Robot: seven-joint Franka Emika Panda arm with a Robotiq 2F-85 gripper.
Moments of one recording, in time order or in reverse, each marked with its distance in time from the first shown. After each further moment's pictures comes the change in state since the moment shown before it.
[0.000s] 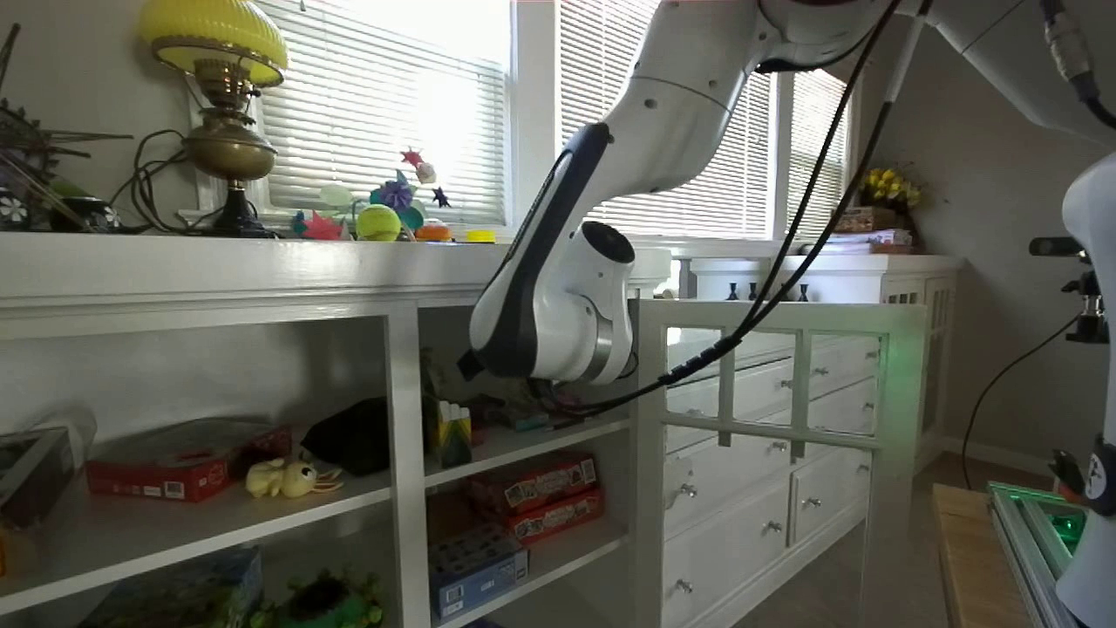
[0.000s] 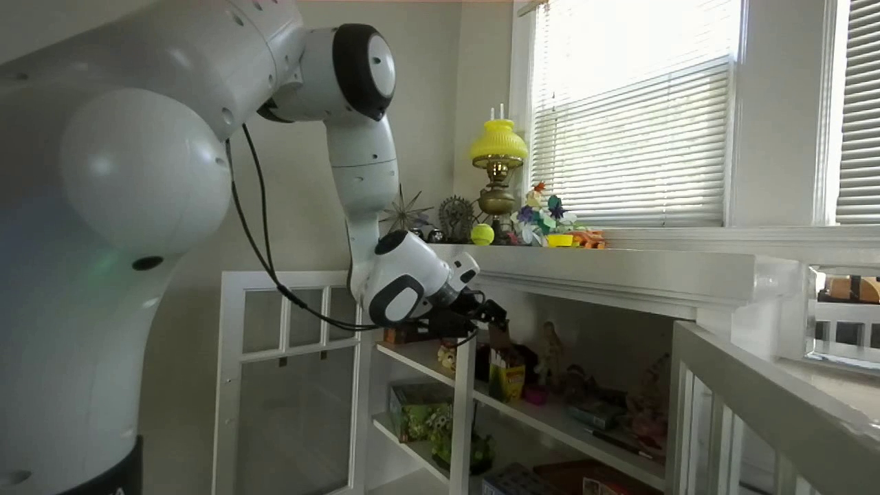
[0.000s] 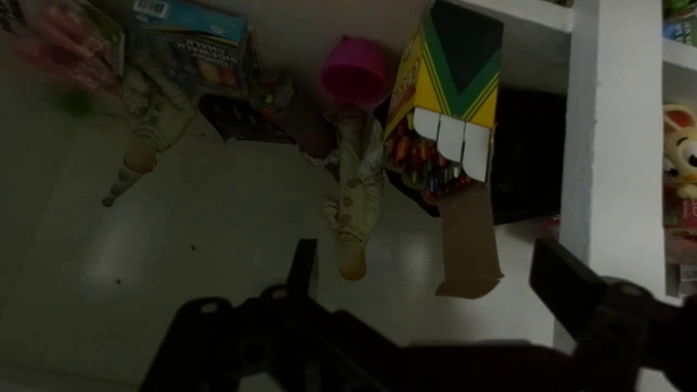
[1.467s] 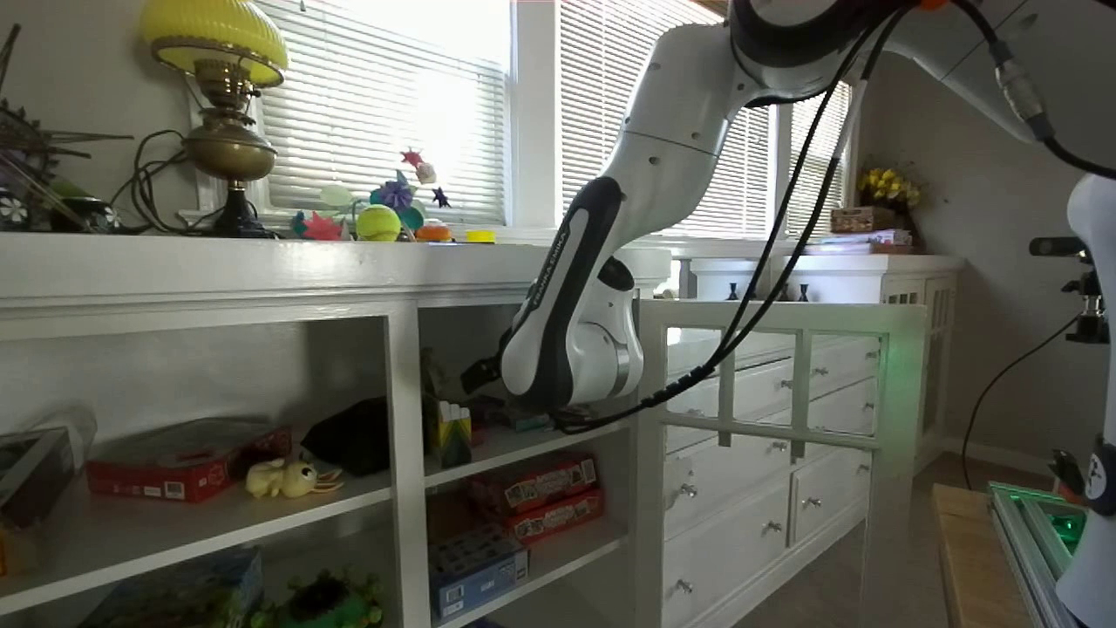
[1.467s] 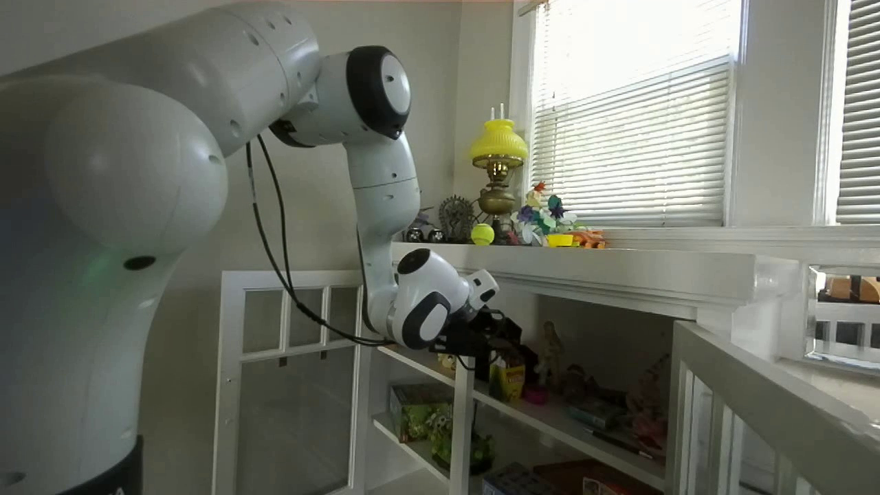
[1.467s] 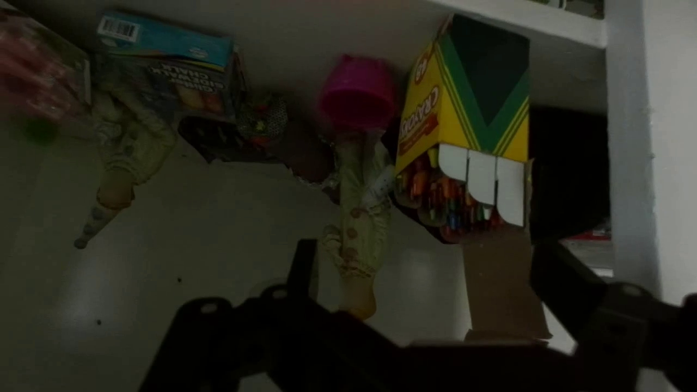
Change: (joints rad) arm -0.042 0.099 -0.077 0.056 -0.280 -0.024 0.259
